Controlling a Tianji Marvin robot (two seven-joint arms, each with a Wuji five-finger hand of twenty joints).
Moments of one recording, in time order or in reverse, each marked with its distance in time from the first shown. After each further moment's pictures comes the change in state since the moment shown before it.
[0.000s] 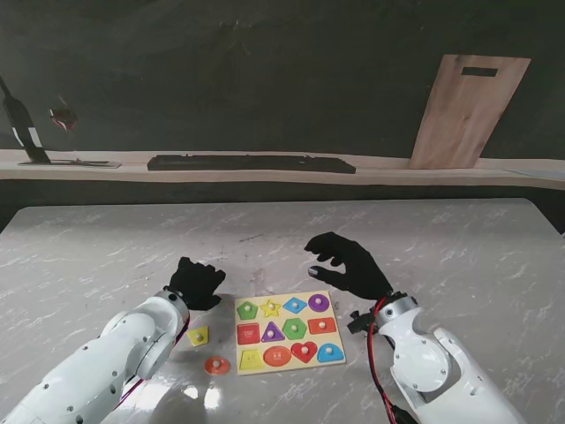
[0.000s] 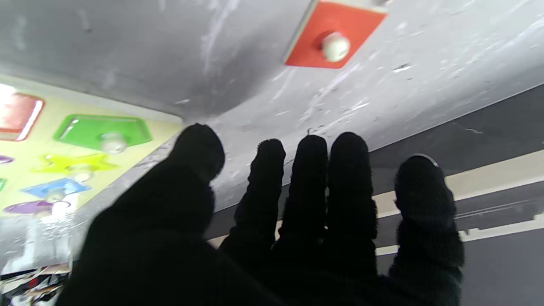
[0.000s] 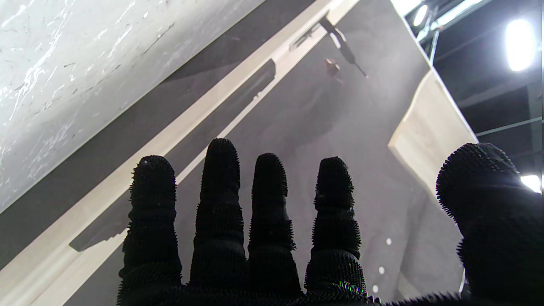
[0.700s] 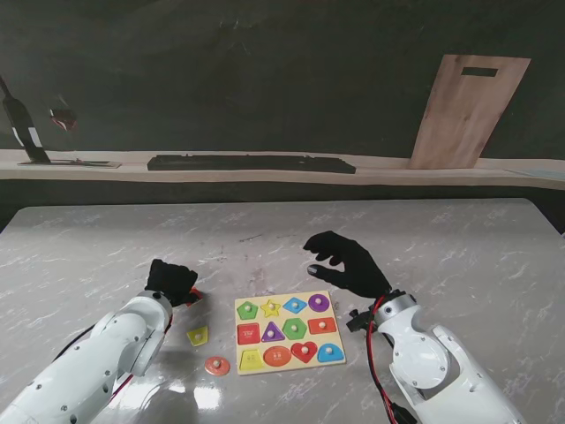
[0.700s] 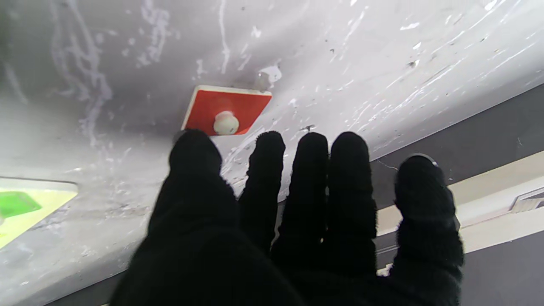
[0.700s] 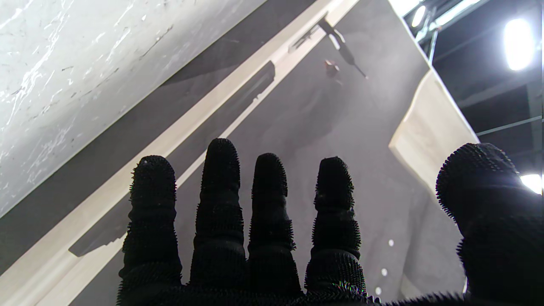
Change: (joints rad) left arm 0.006 0.013 -0.031 0.036 0.039 0.121 -0.080; right arm 0.014 0.000 -0.007 0.009 0.016 0.004 0.013; left_hand 0.253 0.194 -0.567 0.000 0.060 -0.012 0.032 -0.013 0.027 0.005 0.000 -0.001 0.006 0.000 0.000 0.000 0.002 0.000 -0.001 0.000; right_hand 0.000 0.001 0.000 0.000 0.000 0.000 0.000 0.000 0.000 0.000 0.000 0.000 0.000 0.000 0.001 0.000 0.000 0.000 0.000 0.000
